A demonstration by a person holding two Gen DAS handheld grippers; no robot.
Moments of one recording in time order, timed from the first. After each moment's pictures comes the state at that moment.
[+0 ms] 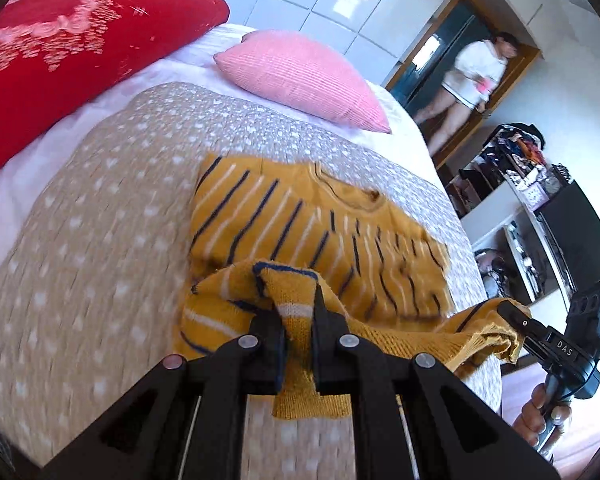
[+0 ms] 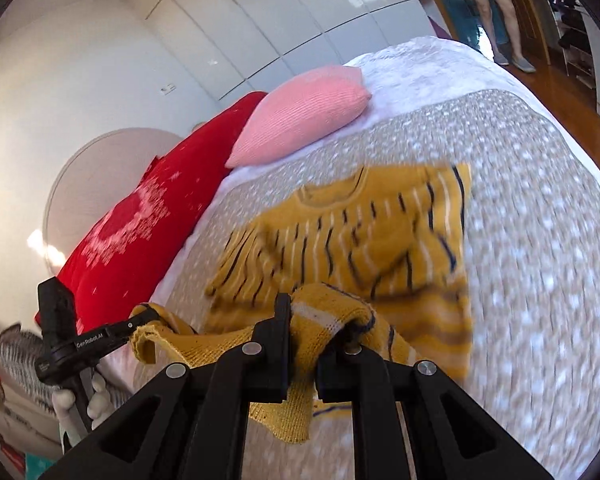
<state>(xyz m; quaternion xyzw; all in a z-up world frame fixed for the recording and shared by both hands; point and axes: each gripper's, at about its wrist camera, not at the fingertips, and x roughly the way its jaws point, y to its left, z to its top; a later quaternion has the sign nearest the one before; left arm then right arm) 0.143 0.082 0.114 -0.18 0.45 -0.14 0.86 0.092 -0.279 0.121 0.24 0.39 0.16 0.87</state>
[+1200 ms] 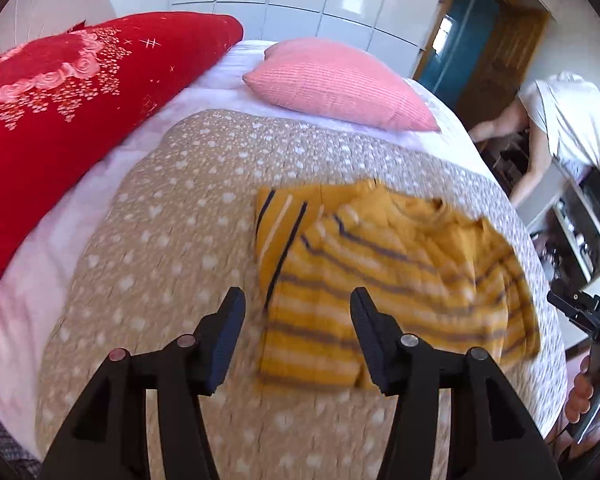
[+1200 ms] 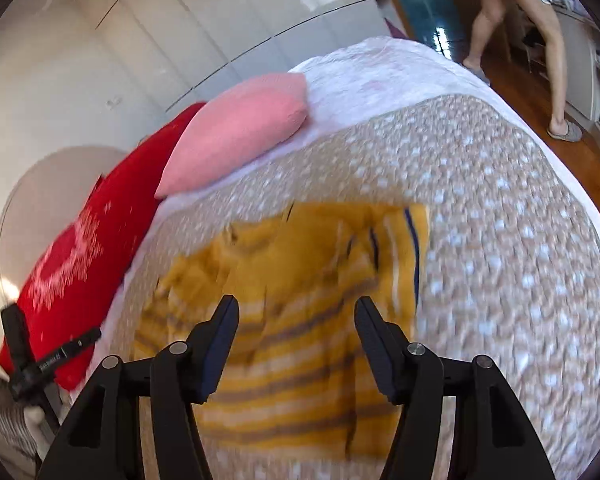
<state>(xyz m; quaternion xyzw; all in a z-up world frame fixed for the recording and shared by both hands) 0.150 0.107 0.108 -0.08 0.44 -0.08 0.89 0.142 -0.311 0.098 0.23 0.42 0.08 0.88</state>
